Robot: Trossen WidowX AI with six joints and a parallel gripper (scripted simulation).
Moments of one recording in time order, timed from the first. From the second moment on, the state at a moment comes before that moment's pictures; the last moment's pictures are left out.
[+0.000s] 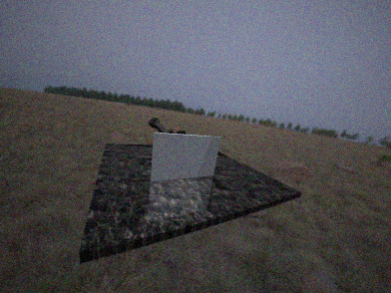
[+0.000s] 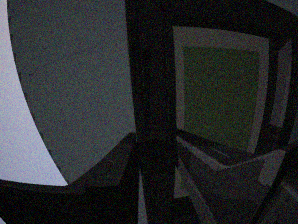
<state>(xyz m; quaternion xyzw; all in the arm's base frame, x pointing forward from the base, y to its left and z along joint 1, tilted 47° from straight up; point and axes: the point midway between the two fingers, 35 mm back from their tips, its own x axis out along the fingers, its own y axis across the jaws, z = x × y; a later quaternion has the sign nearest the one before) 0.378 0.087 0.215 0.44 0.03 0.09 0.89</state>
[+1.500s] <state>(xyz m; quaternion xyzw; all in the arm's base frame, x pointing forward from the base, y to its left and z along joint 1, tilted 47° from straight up) 0.379 0.082 0.209 0.44 0.03 0.09 0.89</state>
